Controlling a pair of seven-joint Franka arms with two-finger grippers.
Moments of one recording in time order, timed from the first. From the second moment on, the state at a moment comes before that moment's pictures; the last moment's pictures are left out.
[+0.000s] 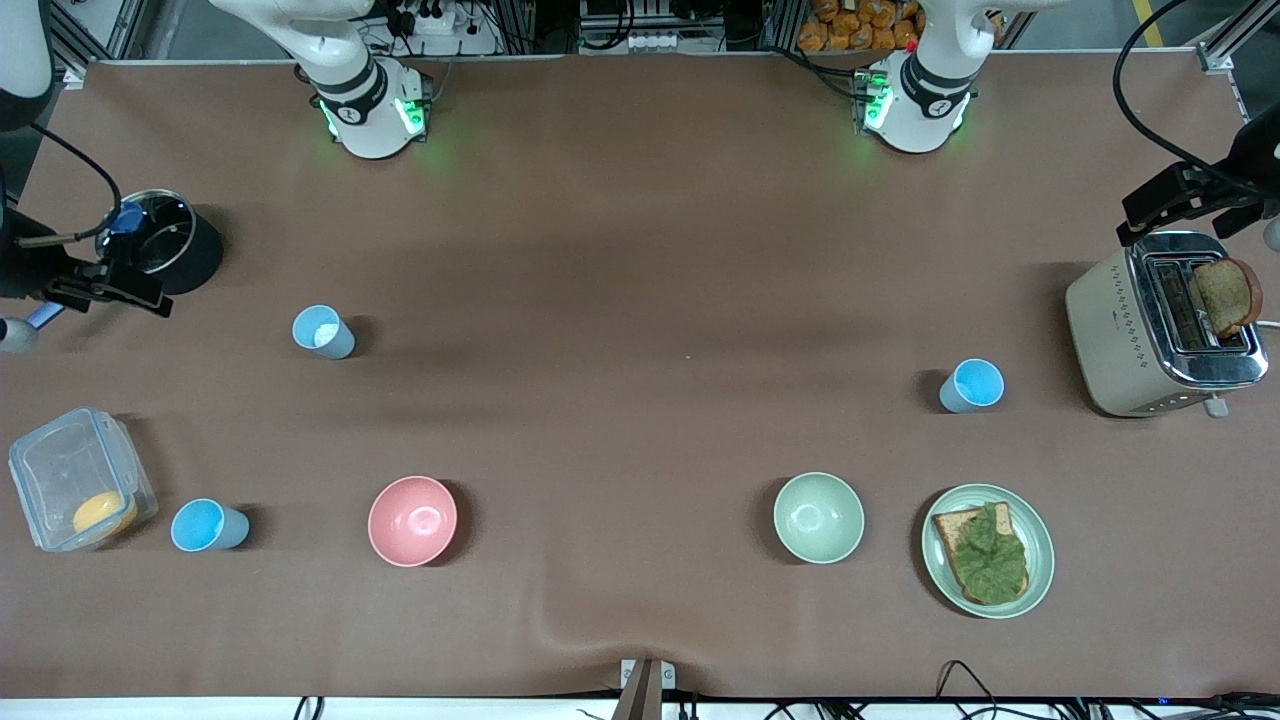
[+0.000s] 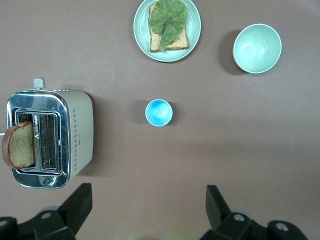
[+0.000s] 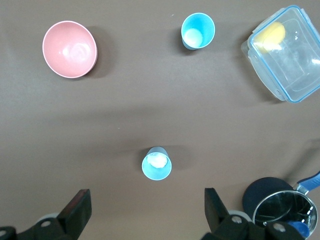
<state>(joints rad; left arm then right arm) -0.09 -0.02 0.05 -1.50 0.01 1.48 -0.12 -0.06 0.08 0.01 -1.56 0.01 1.59 0.03</state>
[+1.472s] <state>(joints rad) -0.04 0.28 0.07 -2.03 0.03 2.25 -0.11 -0.07 0.03 0.06 -1.59 0.00 1.57 0.03</state>
